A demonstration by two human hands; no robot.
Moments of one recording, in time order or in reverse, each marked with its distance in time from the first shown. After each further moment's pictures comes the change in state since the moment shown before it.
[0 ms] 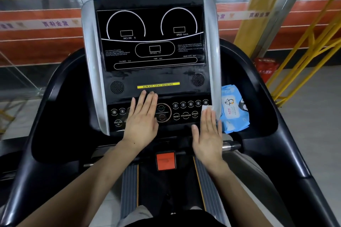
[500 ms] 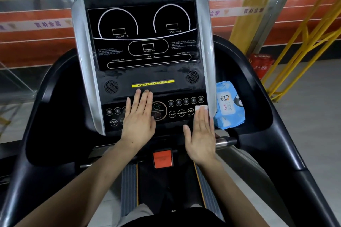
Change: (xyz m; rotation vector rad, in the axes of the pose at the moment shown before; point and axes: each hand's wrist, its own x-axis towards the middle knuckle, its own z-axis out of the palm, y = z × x) left_hand 0.000 0.007 0.003 -0.019 0.012 -0.030; right_hand -0.009 -0.012 0.001 -0.026 -0.076 -0.043
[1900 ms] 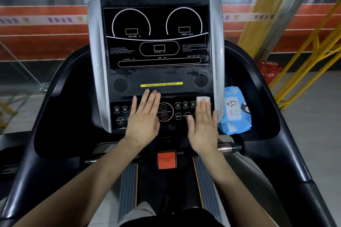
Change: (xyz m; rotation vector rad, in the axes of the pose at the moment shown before) left_hand 0.000 -0.008 -0.002 0.058 -0.030 0.021; right_hand 0.038 -0.016 -0.008 0.068 0.079 -0.043
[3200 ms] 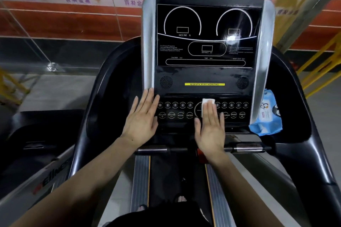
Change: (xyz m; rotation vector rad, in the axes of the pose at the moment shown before) left_hand -0.063 -0.136 -0.043 -0.090 -0.136 -0.039; right_hand -0.020 -0.105 0.037 -0.137 0.025 -0.057
